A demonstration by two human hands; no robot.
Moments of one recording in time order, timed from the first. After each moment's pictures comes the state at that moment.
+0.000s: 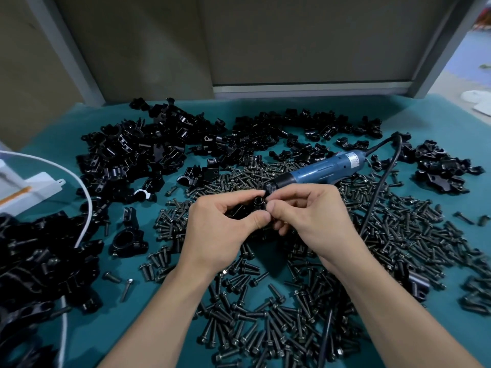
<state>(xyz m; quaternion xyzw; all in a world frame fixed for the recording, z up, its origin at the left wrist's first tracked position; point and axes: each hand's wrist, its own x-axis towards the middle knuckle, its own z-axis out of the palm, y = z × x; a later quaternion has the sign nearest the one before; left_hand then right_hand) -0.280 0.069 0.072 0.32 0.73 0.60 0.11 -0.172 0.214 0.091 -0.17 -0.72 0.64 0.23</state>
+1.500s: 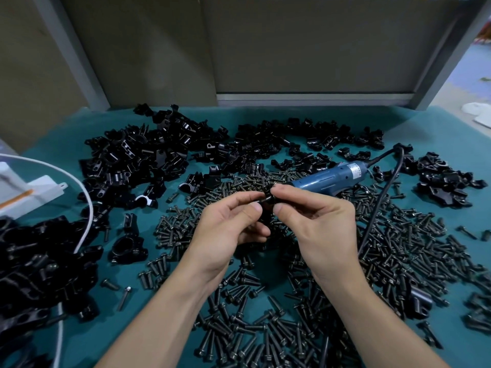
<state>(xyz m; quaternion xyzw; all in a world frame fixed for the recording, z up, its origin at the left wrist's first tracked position) -0.273 0.077 0.079 0.21 0.54 0.75 0.32 -0.174 0.203 0.088 -0.14 -0.67 0.62 0.37</state>
